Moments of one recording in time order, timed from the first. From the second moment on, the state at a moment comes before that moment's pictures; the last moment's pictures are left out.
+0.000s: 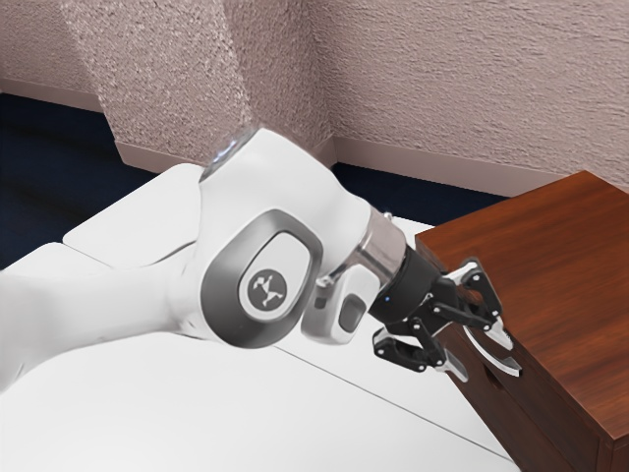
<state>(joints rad) -0.57 -0.09 0.20 -1.99 -0.49 2.41 2.34</state>
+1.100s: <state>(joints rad) -0.57 -0.21 0.23 -2.15 -0.44 2.45 2.37</state>
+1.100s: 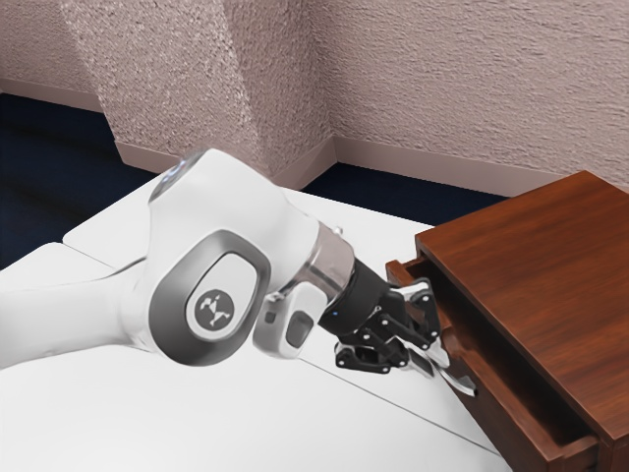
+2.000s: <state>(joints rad) -0.57 -0.42 0.24 -2.35 -0.38 2.44 2.37</state>
